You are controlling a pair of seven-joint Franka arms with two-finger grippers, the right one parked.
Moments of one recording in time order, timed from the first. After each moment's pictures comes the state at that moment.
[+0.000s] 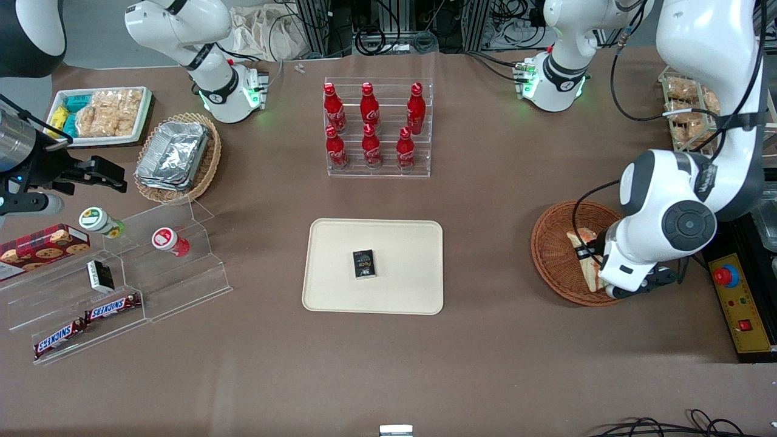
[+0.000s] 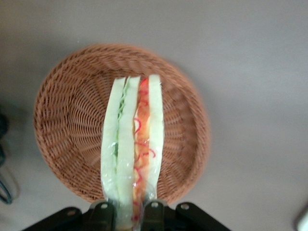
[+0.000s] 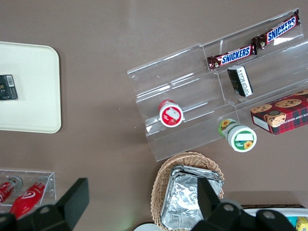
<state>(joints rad) -0.02 0.37 -0.18 -1.65 0.13 1.84 -0.49</state>
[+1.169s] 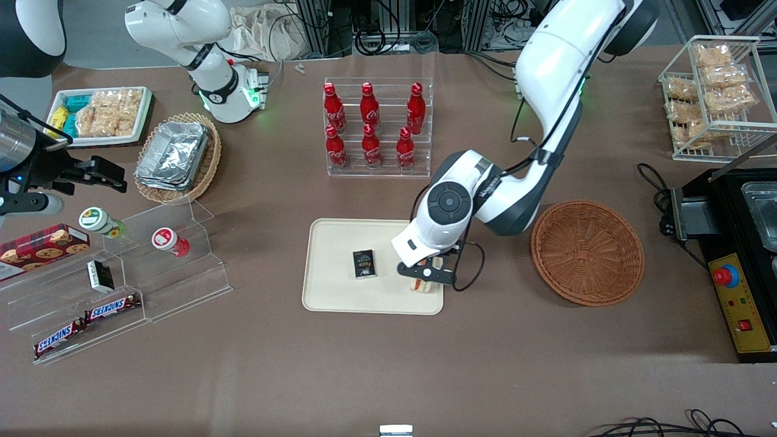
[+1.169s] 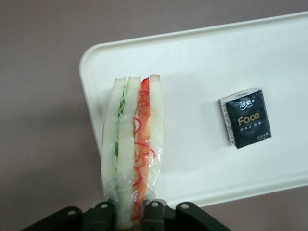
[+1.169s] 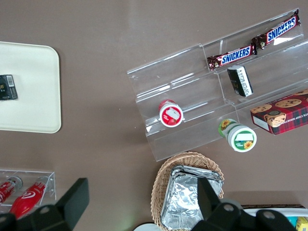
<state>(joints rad) -0.50 0.72 -0.20 -1.38 0.05 2.10 -0.47</state>
